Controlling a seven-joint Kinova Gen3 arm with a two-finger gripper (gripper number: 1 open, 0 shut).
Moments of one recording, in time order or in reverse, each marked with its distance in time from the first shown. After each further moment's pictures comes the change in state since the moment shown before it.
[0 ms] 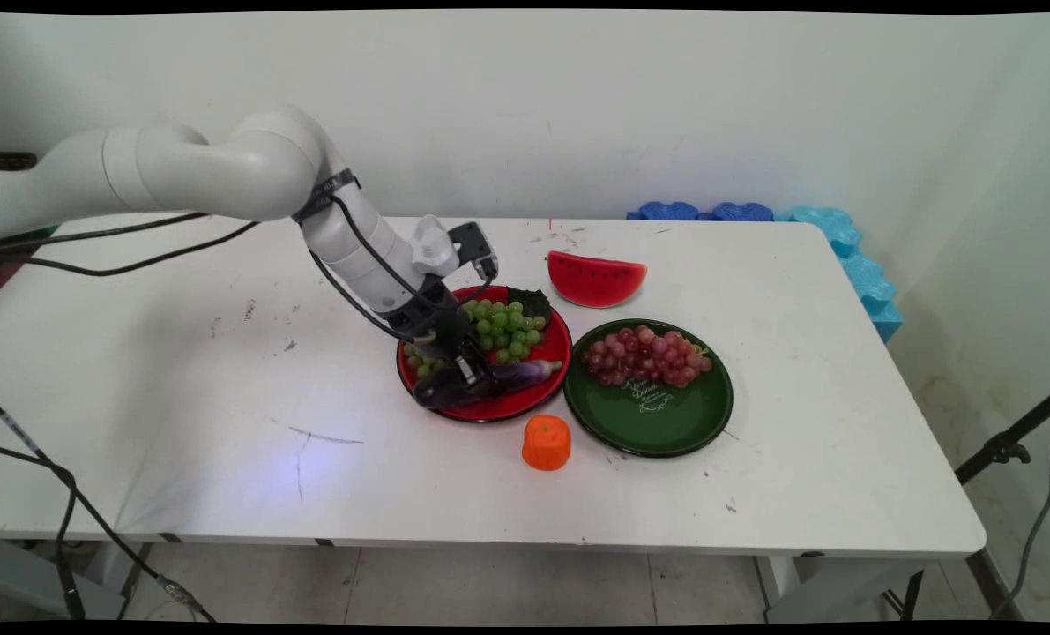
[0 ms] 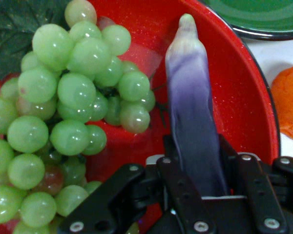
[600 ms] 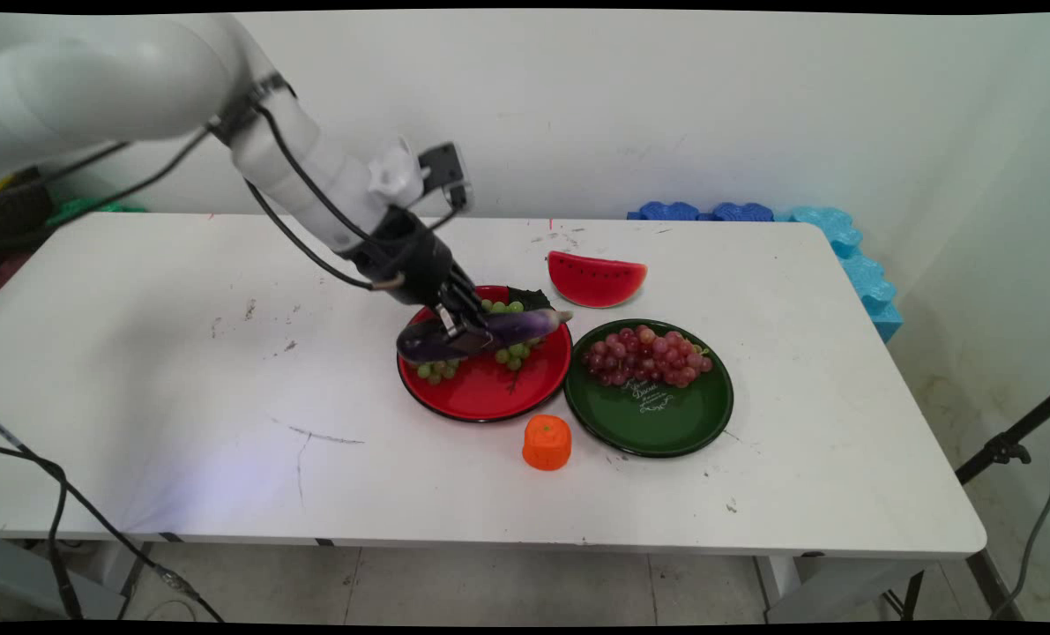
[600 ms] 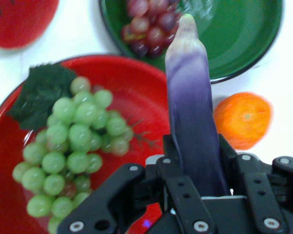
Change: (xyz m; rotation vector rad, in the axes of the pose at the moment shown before) arm 0.019 0.029 -0.100 0.014 0.101 0.122
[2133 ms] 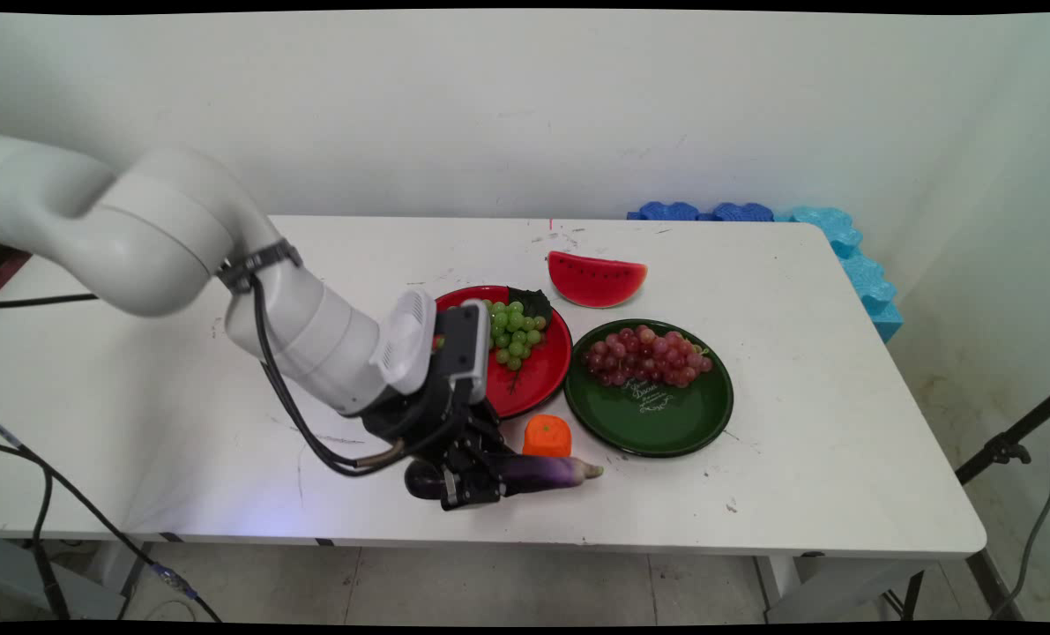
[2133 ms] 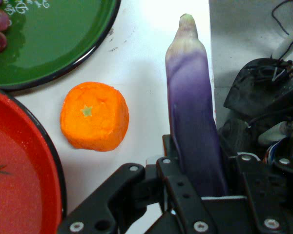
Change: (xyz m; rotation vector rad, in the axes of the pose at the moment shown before) arm -0.046 0.118 0.054 -0.082 0.004 0.222
